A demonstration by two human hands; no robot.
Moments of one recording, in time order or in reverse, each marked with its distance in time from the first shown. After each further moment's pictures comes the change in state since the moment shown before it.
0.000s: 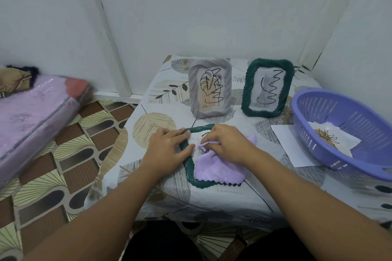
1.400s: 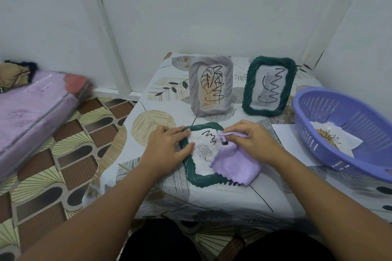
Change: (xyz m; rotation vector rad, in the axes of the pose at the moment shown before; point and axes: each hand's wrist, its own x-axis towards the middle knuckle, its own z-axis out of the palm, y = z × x) left_hand 0.000 0.002 -0.003 0.013 -0.022 0.017; right_hand -0.031 0.047 -0.013 0.391 0.203 0.132
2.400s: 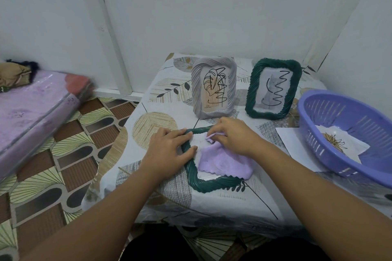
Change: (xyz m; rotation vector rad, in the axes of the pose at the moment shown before) left_hand 0.001 -0.002 0.003 -0.012 0.016 -0.009; right_hand 0.051 -0.021 0.028 -0.447 -0.194 -0.097
